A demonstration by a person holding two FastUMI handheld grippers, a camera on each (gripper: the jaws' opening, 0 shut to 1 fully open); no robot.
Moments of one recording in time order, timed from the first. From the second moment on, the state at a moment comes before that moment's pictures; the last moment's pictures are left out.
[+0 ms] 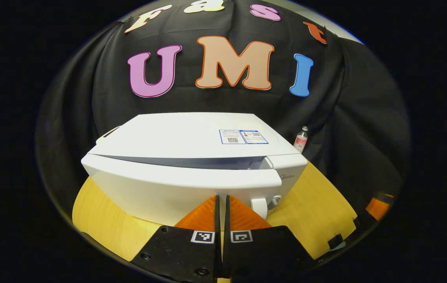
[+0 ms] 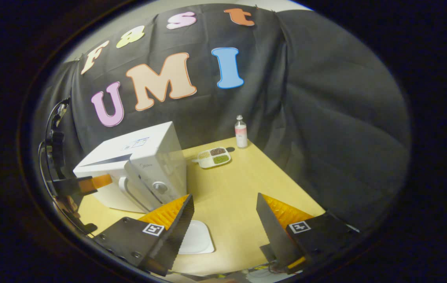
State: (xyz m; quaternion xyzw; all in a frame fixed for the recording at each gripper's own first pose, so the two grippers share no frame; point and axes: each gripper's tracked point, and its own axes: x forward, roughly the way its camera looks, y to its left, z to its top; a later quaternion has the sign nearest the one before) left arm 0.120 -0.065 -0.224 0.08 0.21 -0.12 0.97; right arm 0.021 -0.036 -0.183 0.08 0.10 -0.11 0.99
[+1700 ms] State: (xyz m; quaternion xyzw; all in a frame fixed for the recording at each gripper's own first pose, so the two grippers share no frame) left arm 0.143 -0.069 -0.229 0.03 0.21 -0.08 0.97; right arm 0.024 -0.018 -0.182 0.03 0.10 -0.09 0.99
